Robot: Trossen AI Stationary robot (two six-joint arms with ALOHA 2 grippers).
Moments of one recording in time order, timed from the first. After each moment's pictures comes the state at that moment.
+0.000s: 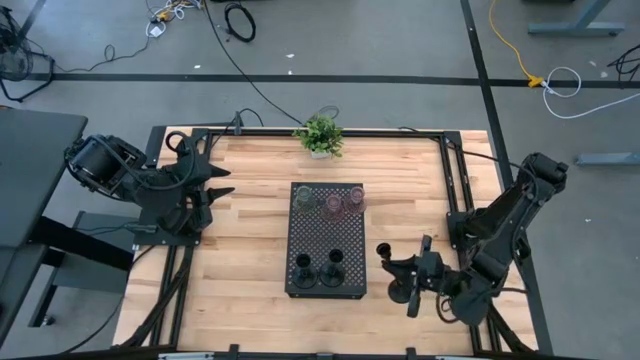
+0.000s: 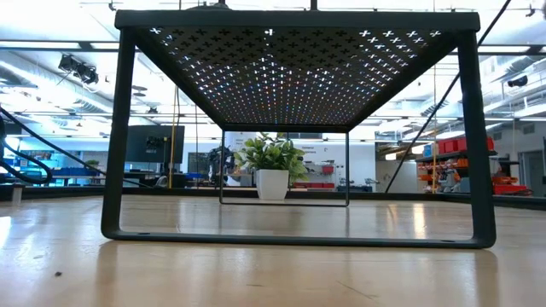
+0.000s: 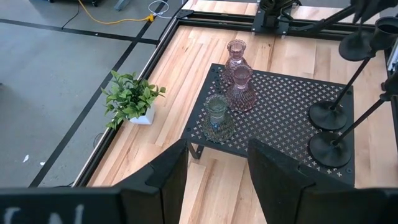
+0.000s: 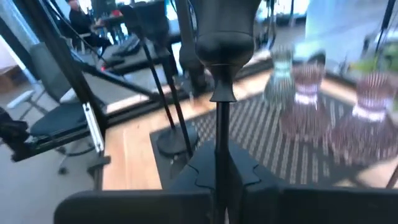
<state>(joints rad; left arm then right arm) -0.51 1.26 1.94 -1.54 -0.71 -0.54 0.93 1.32 0.97 -0.21 1.13 0.75</state>
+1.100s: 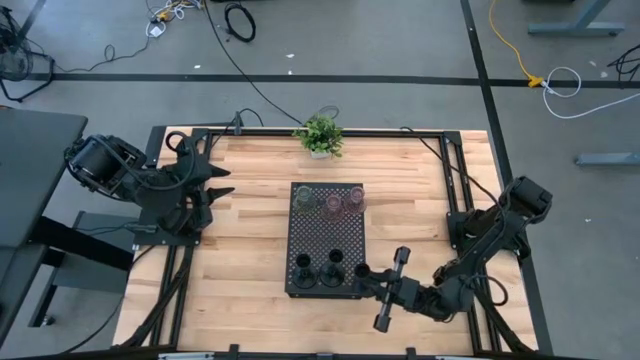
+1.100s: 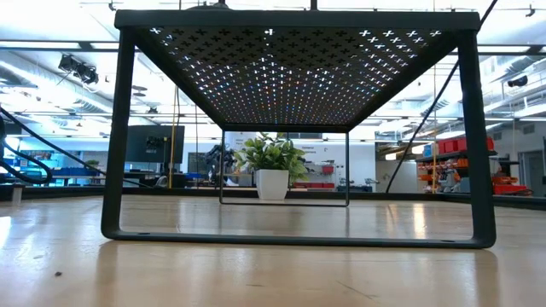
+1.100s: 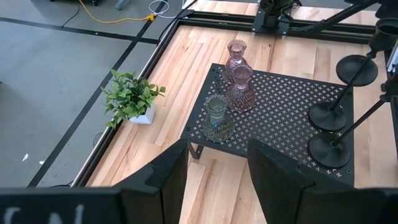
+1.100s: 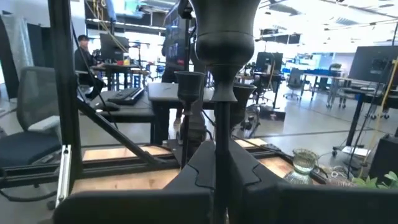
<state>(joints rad) -0.51 1.26 1.94 -1.54 -0.71 -0.54 0.84 1.64 0.97 0.94 1.14 -0.31</state>
